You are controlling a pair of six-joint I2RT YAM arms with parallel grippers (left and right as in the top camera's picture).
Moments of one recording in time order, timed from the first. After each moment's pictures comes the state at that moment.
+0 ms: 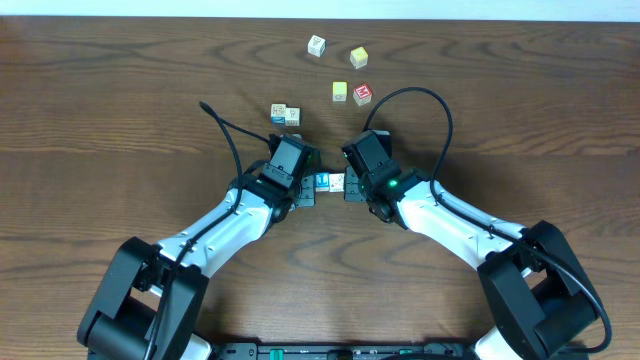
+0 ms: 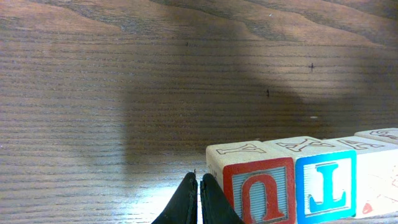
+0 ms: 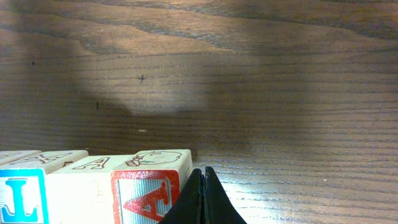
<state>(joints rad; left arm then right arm) -0.53 1.65 0.87 -0.29 -0.05 -0.52 0.62 1.76 1.00 -0.31 0.13 0.62</state>
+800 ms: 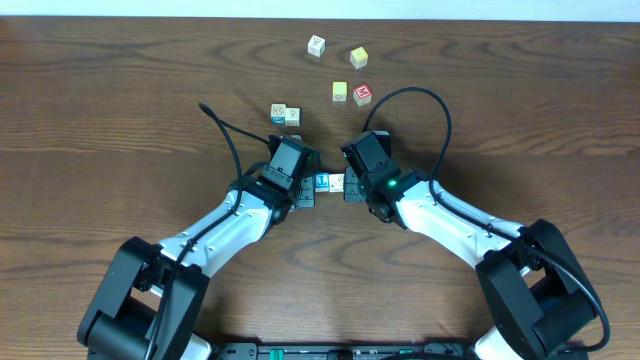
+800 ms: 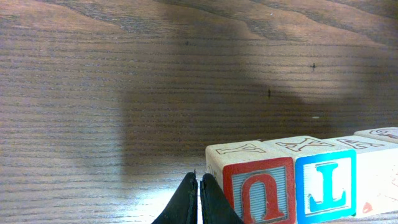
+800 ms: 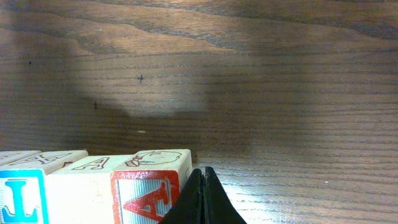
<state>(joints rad) -0.53 1.65 0.86 -0.27 -0.05 -0.52 0.62 1.77 1.00 -0.30 0.13 0.62</state>
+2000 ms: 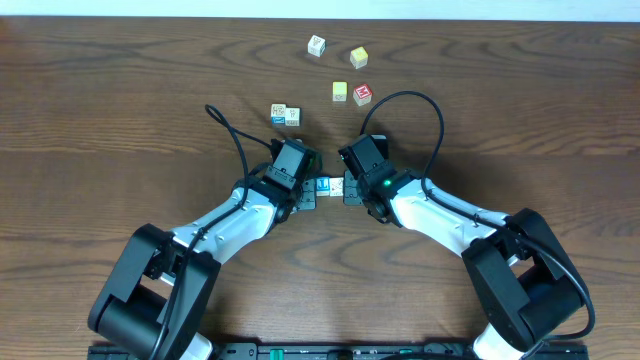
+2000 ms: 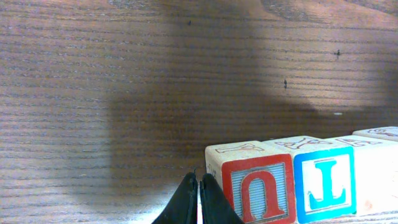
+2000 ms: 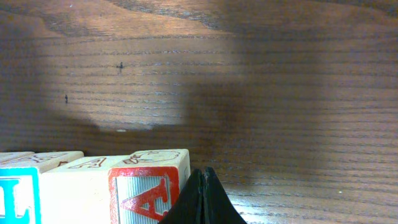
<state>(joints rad) -0.53 1.71 0.86 -0.25 -0.04 -0.53 0.62 1.83 1.00 -0.29 0.13 0.60</state>
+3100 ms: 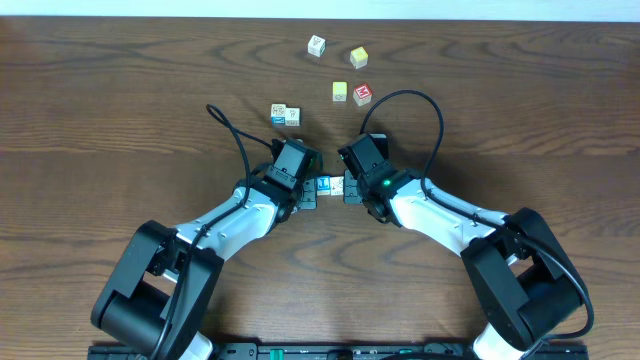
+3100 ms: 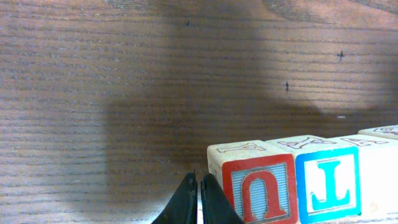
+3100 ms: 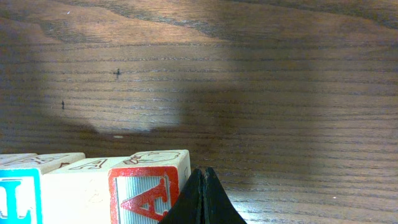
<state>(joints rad) -0.53 1.73 0.86 -0.23 -0.04 -0.54 0.62 1.83 1.00 -0.28 0.15 0.59</state>
